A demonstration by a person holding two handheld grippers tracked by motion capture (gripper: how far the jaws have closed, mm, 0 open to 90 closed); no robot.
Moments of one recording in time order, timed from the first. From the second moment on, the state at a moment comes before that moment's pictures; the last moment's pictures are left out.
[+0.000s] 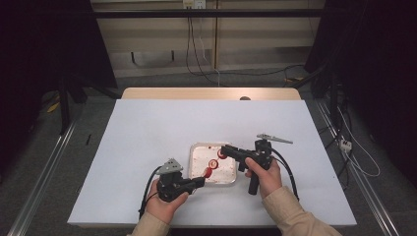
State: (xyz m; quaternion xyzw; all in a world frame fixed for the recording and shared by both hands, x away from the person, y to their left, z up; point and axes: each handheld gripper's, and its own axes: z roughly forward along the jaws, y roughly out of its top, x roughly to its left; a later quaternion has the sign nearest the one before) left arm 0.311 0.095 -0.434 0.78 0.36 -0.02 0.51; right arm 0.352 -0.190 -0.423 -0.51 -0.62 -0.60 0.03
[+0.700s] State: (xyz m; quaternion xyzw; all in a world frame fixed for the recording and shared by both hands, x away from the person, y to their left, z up) left arm 0.312 0.094 -0.434 0.79 0.36 -0.02 0.51; right arm 0.350 -0.181 -0.429 -0.51 -0.60 -0.61 0.07
